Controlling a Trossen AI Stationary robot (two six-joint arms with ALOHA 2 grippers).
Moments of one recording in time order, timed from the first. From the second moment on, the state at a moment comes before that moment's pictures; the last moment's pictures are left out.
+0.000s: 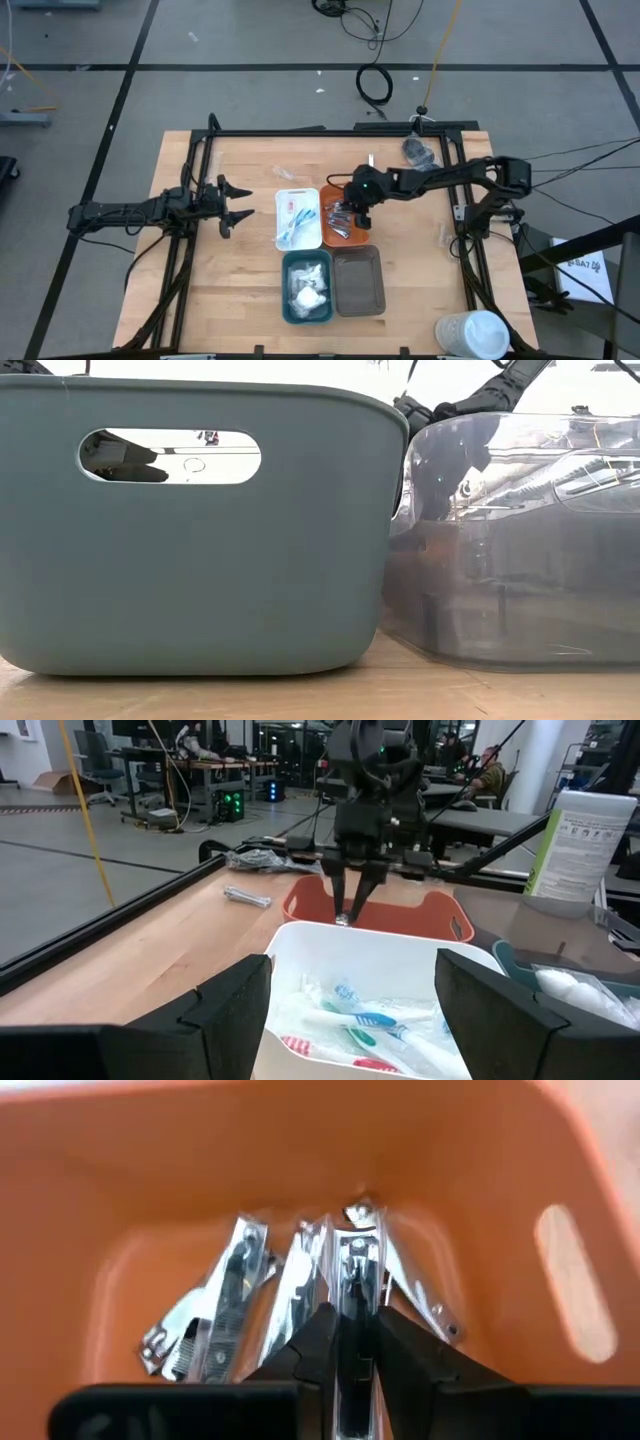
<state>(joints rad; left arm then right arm) 0.06 0.12 0.02 0.06 -0.10 -0.08 -0.23 1.65 0.85 -0.03 -0.18 -0.14</state>
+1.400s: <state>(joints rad) 0.06 0.12 0.02 0.06 -0.11 -0.08 -0.23 1.65 0.85 0.01 -0.18 -0.06</state>
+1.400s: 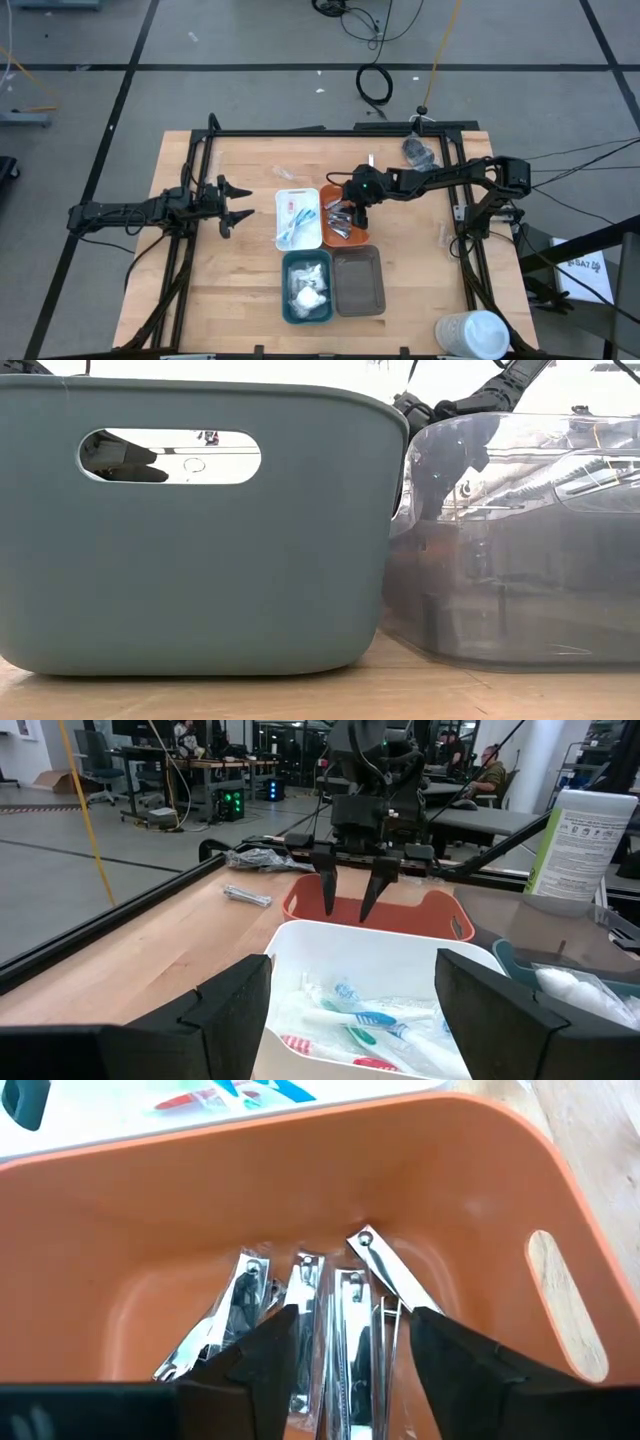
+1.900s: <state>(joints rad) 0.06 0.12 0.02 0.06 -0.11 -0.08 -0.26 1.35 0.83 -0.05 0.00 -0.08</state>
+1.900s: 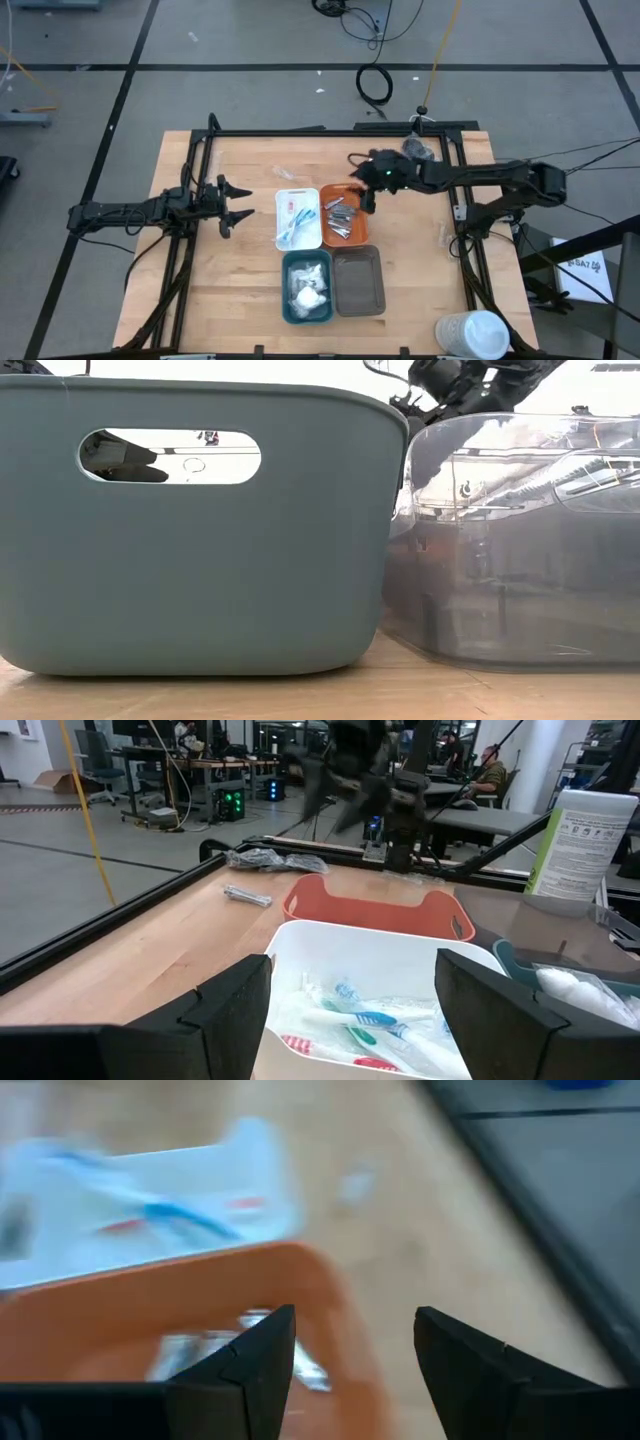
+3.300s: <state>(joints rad) 0.06 0.12 0.02 0.06 -0.11 -0.08 -0.63 1.72 0.74 0.12 0.05 0.18</state>
